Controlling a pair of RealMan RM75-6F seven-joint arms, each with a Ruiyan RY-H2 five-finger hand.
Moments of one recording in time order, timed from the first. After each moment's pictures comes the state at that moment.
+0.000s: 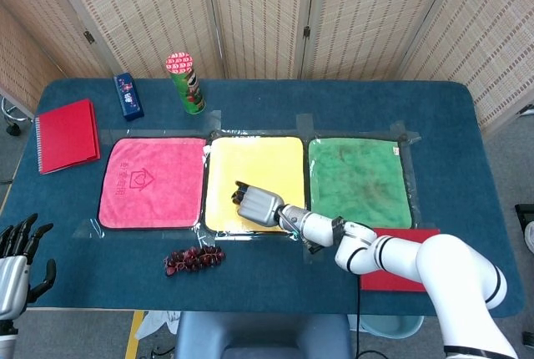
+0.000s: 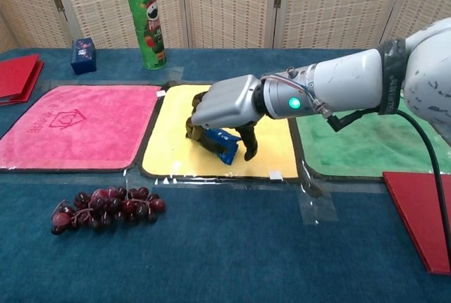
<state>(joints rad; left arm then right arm) -0.01 -1.11 -0.03 -1.77 1.47 1.56 0.10 1.24 -1.64 0.06 -1.12 -1.58 0.48 -0.15</state>
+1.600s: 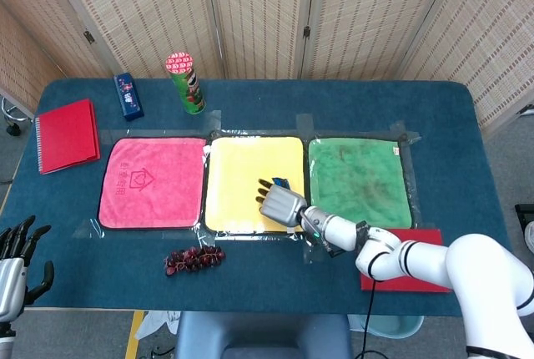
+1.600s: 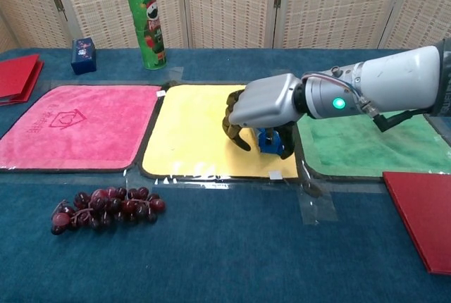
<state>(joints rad) 0.00 -1.11 -0.03 -1.75 1.47 1.56 0.07 1.16 -1.53 0.02 -1.25 -1.45 0.49 -0.34</state>
